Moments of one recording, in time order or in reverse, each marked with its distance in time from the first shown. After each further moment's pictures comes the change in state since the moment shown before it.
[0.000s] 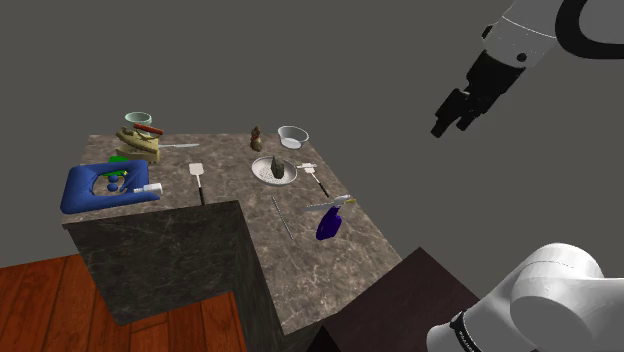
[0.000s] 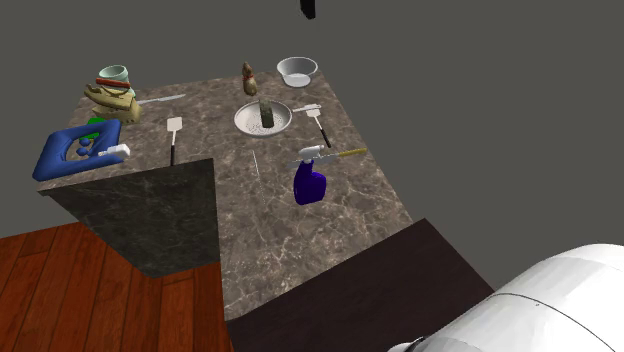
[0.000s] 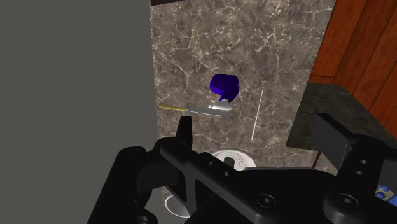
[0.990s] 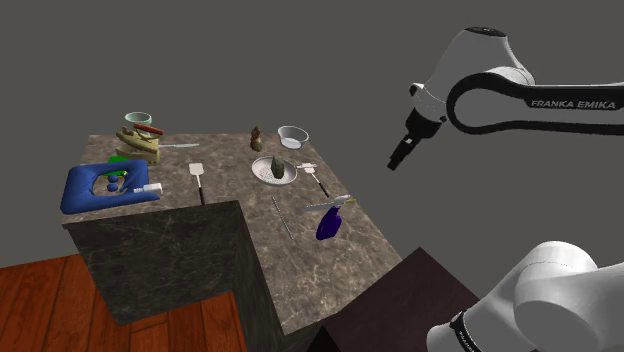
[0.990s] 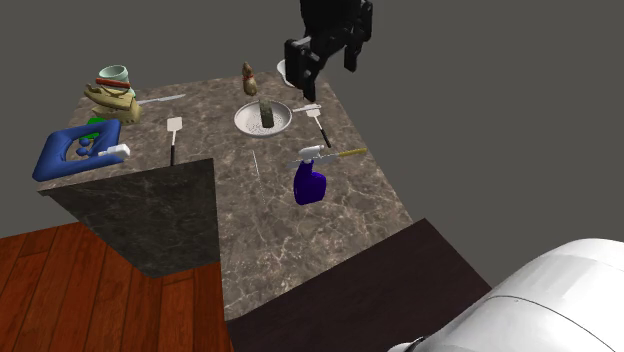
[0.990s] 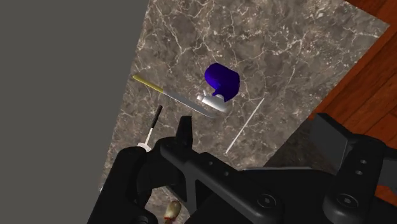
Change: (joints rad) arm 0.070 0.224 -0.145 -0.231 -0.118 0.468 -0.323
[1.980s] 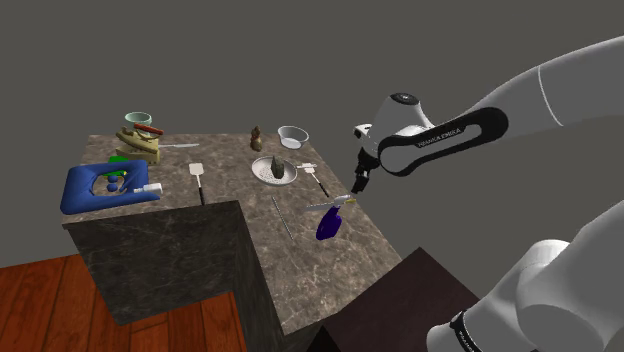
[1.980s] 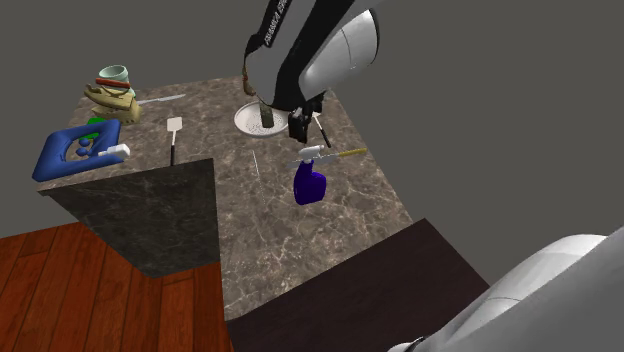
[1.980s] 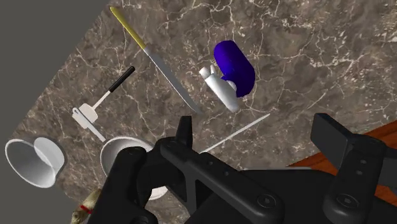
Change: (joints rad) arm 0.058 0.549 -0.126 0.042 -0.047 0.533 -0.385
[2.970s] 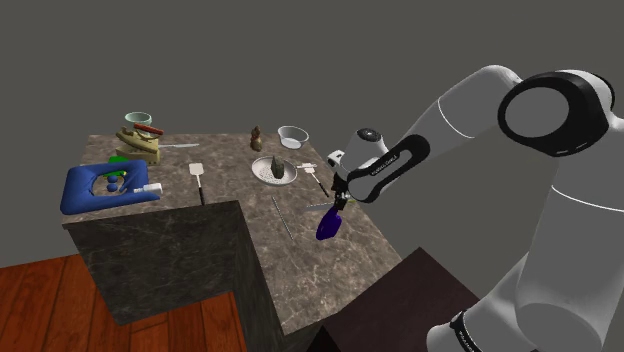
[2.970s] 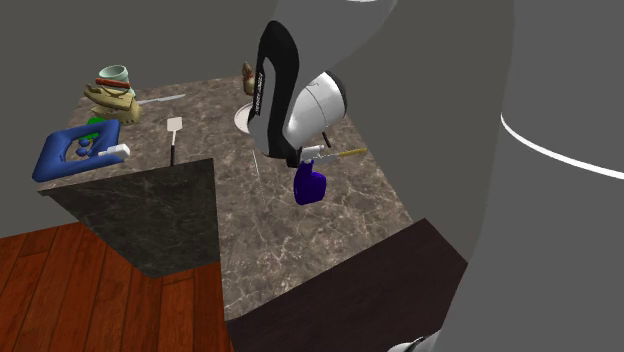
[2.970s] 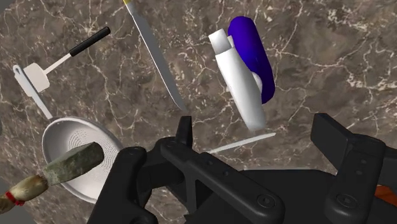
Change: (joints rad) arm -0.019 0.420 0.033 0.146 0.032 0.283 -0.201
